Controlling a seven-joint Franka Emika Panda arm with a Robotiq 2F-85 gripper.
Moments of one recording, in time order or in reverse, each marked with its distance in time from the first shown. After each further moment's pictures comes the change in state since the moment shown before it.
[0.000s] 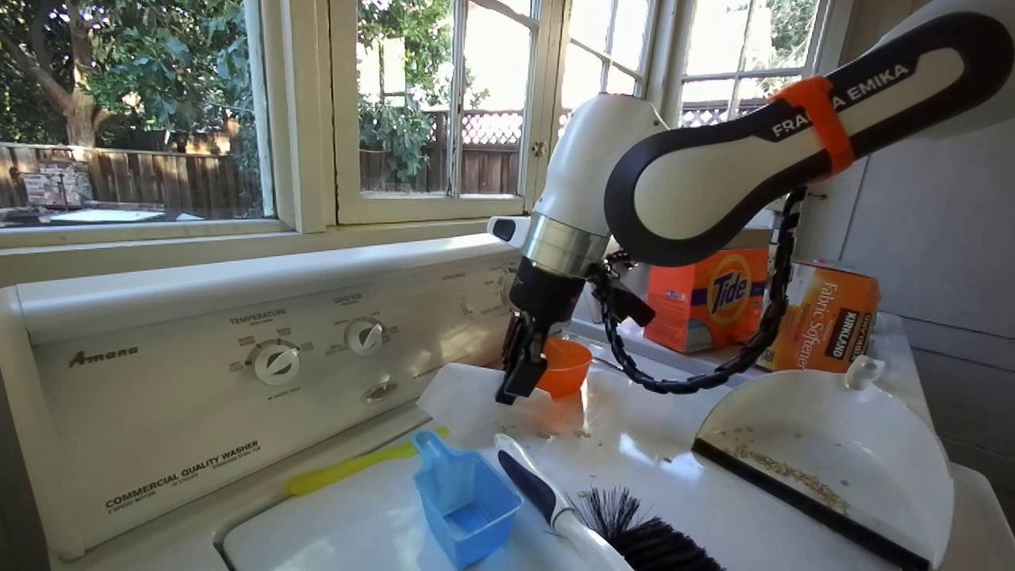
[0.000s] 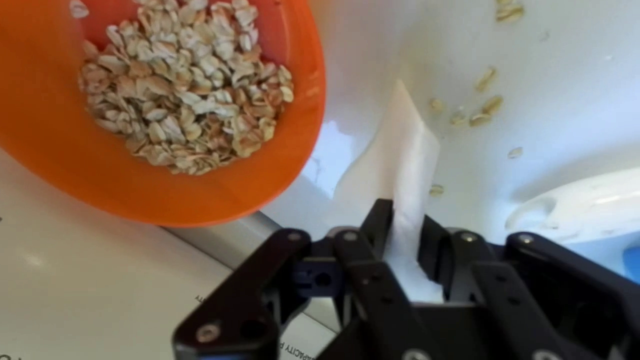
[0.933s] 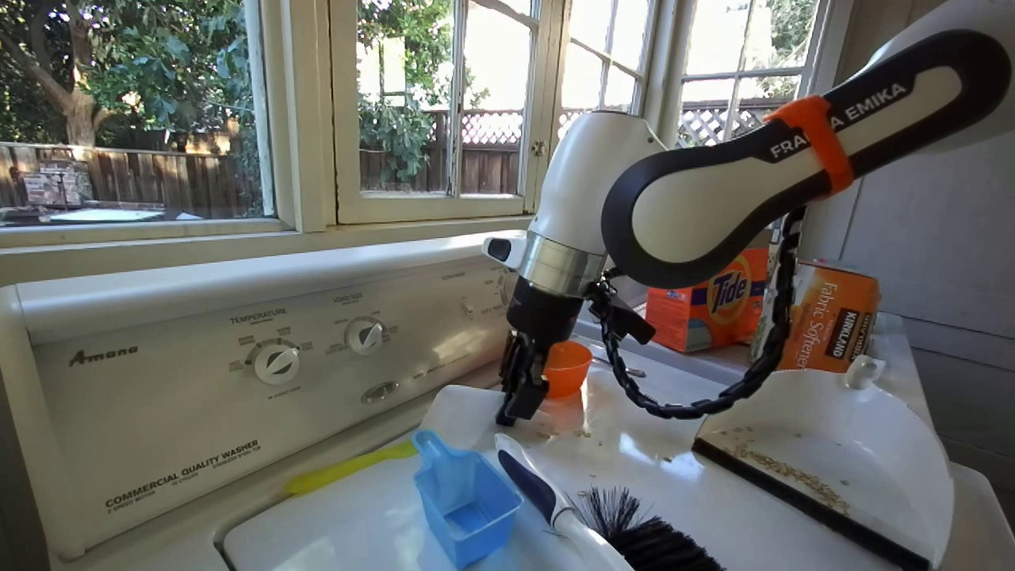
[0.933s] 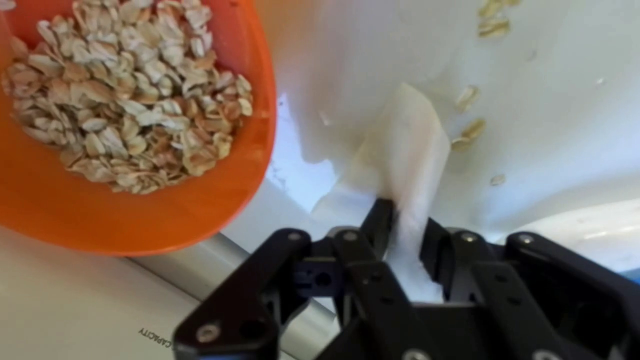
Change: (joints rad) arm 0.012 0.025 0.004 0.000 -0.006 -0.005 -0.030
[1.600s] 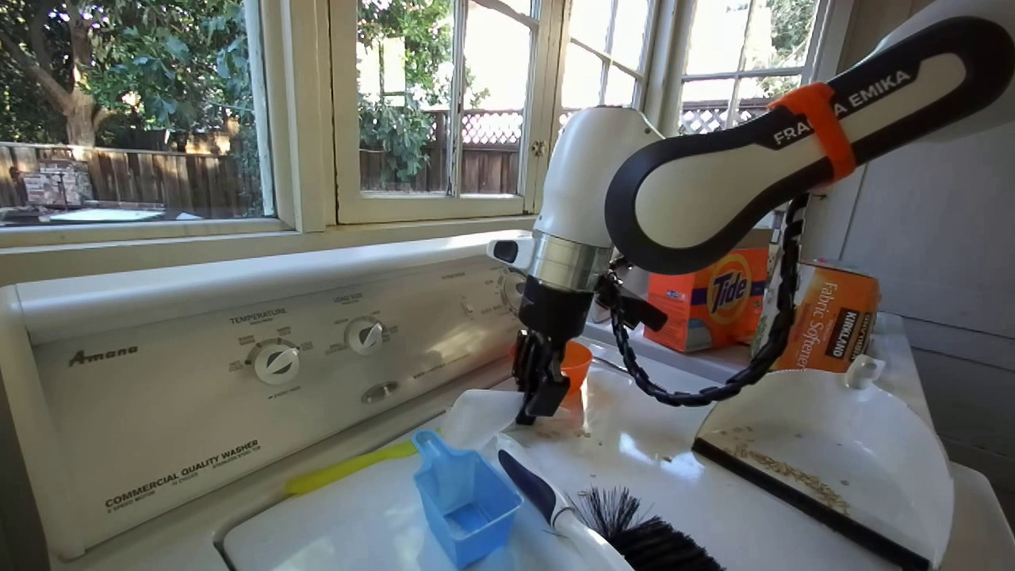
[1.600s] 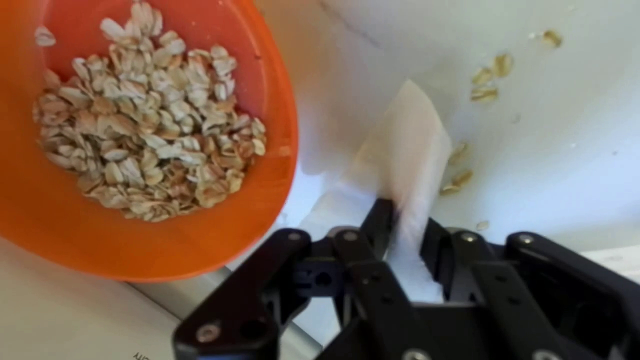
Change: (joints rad) arm -0.002 -0.023 -0.014 -0.007 -0.001 -0.088 -0.078
